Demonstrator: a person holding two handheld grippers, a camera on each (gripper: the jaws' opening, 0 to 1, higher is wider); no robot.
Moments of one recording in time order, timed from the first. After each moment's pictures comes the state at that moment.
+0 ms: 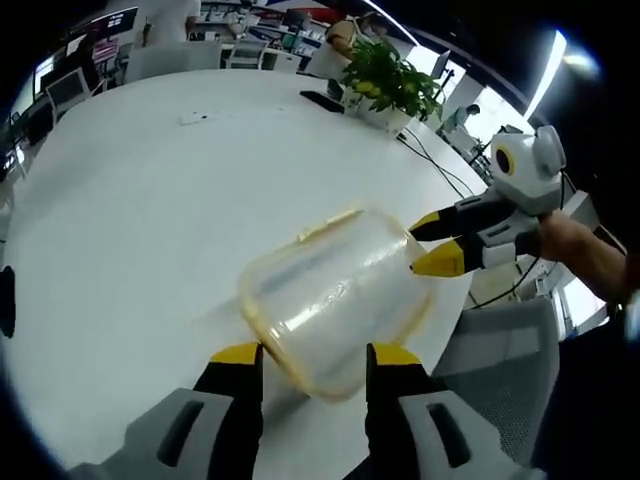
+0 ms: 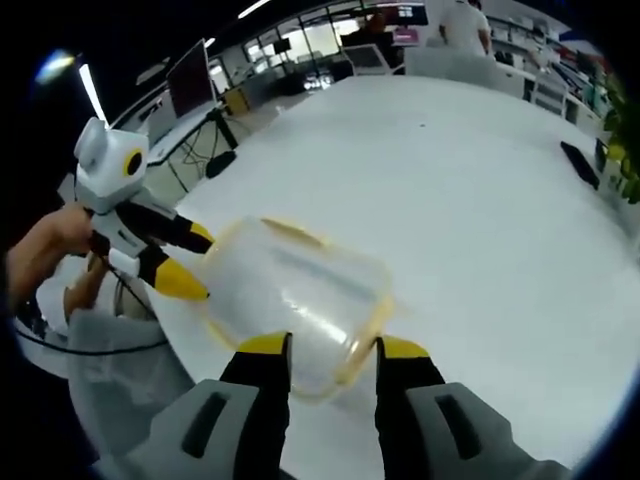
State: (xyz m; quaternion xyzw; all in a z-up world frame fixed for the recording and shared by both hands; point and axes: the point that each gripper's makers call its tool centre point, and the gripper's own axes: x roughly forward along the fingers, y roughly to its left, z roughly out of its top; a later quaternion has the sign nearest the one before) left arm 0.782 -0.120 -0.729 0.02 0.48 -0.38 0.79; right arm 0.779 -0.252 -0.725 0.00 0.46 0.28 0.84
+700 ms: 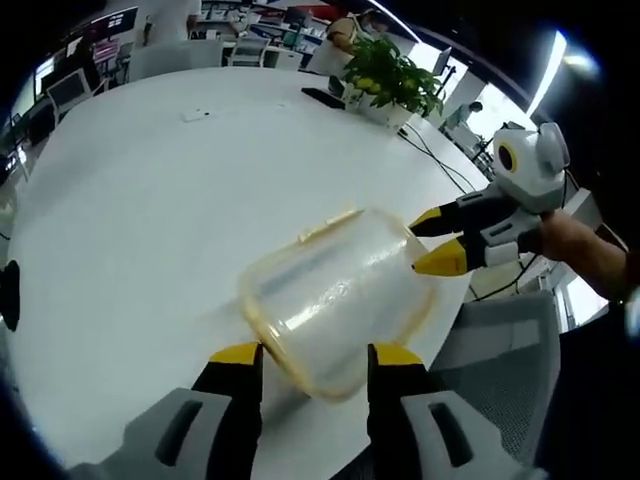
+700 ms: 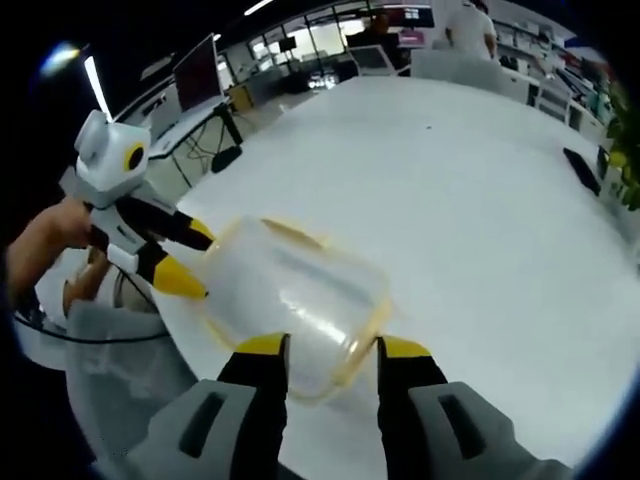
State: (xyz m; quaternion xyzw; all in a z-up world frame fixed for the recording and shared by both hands) left arm 0.775 -0.116 -0.729 0.03 0.48 -0.38 0.79; right arm 0.774 -0.250 -0.723 -0.02 0.45 0.29 0.84
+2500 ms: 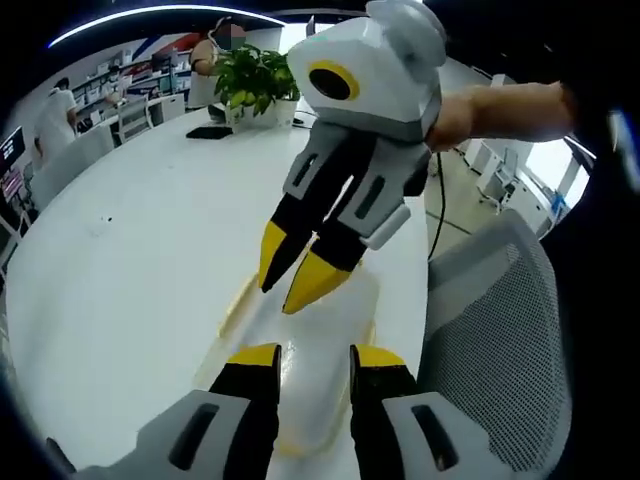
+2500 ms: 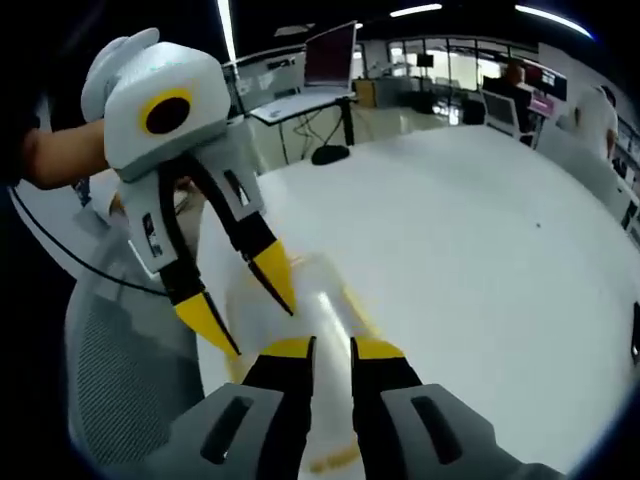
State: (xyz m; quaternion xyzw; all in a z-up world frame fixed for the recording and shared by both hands) left arm 0.770 -0.180 -0.700 0.20 0.36 -0.55 0.73; right arm 0.802 -0.183 -0.704 -0.15 0.36 0.52 0.76
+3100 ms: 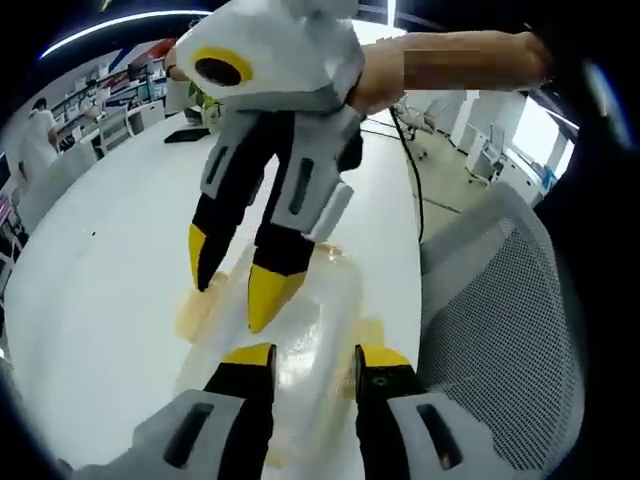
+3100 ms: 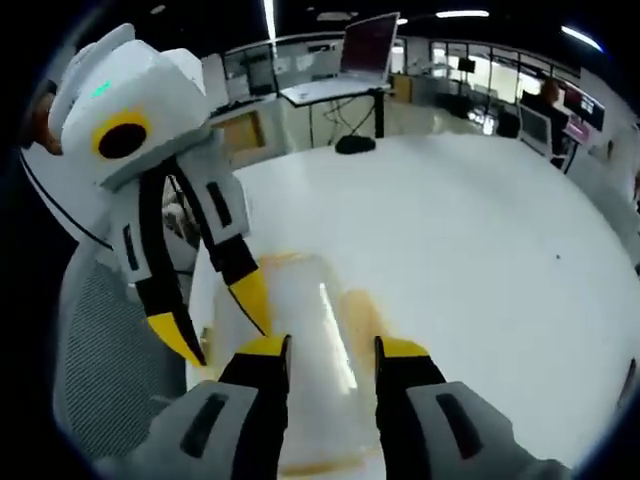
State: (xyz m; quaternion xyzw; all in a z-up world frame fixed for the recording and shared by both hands) left arm 0.752 -0.184 -0.711 0.24 0.34 -0.57 0.70; right arm 0.817 -0.178 -0.714 -0.20 0.35 0.57 0.72
